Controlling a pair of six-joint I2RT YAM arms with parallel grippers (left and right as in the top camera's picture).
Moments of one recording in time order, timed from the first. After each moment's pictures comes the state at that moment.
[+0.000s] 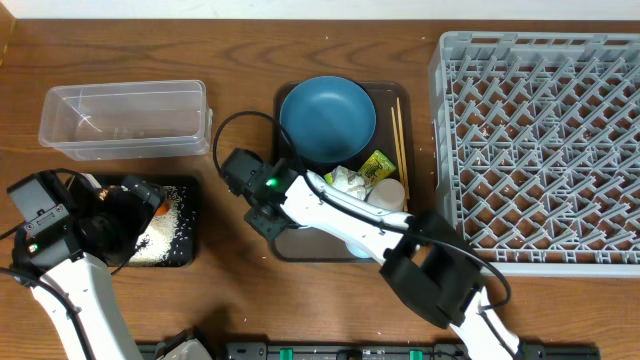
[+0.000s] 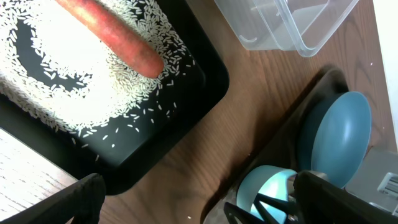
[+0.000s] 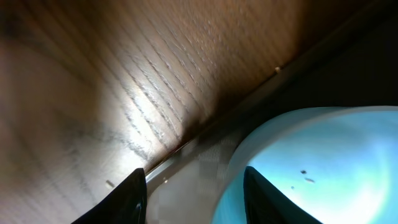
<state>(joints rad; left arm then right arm) 0.62 1.12 0.96 -1.00 0.41 -0.42 0.99 2.22 1.77 -0.89 -0.03 0.15</state>
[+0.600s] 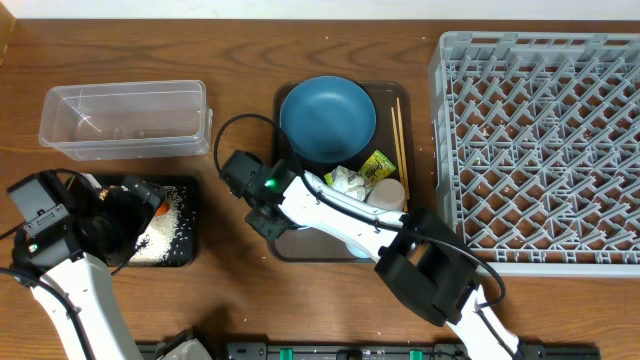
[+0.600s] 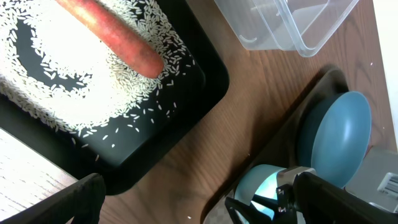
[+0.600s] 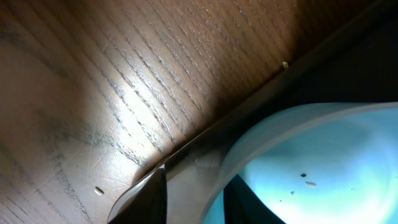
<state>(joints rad) 0.62 1.12 0.96 -1.00 0.41 -0.42 0.99 2.24 1.77 -0.89 -0.03 0.15</state>
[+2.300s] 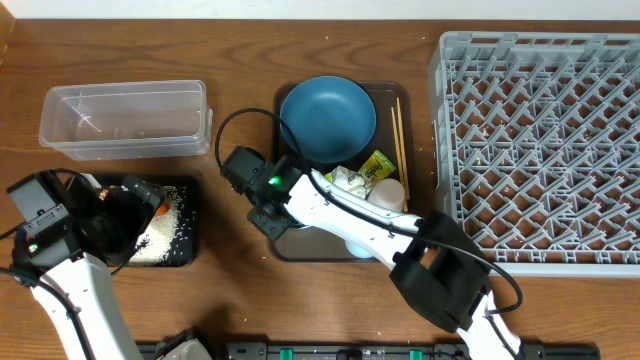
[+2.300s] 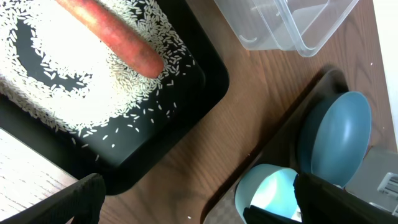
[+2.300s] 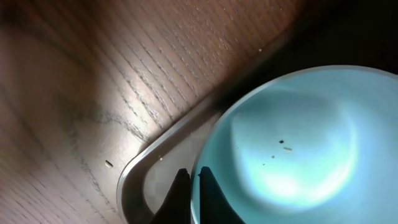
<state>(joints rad) 0.62 1.12 0.96 -1.00 0.41 -0.42 0.99 2.18 1.77 -0.95 -0.01 0.16</state>
